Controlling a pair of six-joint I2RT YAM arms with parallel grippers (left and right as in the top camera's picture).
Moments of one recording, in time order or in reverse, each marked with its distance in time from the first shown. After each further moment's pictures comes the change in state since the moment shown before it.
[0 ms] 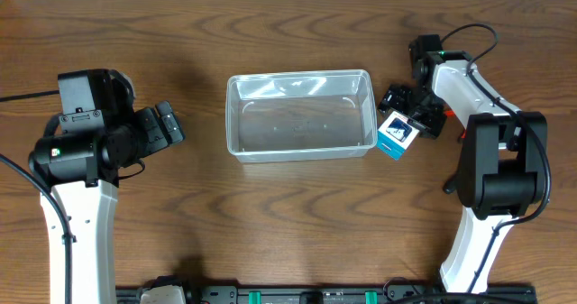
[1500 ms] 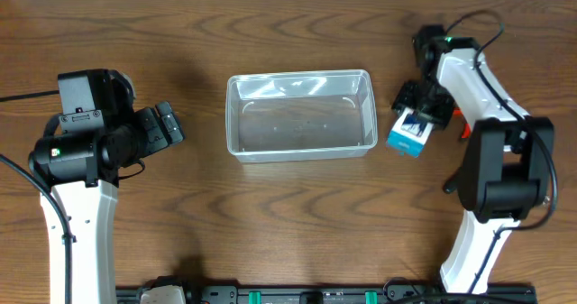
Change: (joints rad) left arm 0.000 0.000 0.000 0.000 0.000 0.001; right arm 0.006 -0.043 0.148 -0.210 0.143 -0.057
